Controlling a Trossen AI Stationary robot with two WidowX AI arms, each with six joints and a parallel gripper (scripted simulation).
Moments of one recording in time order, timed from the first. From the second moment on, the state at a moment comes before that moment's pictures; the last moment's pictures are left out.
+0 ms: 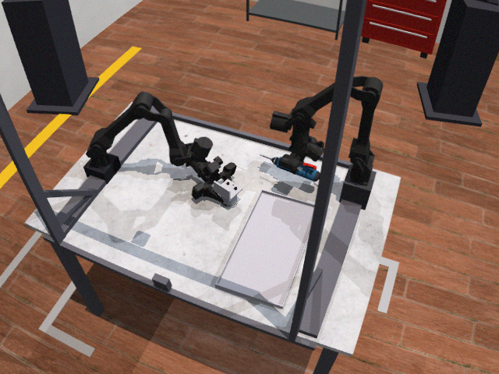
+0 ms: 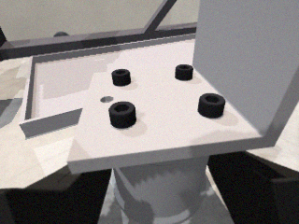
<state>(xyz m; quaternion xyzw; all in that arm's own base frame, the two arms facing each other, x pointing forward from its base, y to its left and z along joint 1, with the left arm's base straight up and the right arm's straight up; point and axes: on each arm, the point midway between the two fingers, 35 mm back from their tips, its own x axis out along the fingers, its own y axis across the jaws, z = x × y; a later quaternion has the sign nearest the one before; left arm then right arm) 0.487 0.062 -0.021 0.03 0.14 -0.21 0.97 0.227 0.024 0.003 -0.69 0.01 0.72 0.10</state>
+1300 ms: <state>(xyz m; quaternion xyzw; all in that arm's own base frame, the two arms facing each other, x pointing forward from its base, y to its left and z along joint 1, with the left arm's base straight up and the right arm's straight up) 0.487 0.062 -0.021 0.03 0.14 -0.21 0.97 0.252 0.074 0.078 -0.44 0.02 0.60 0.66</state>
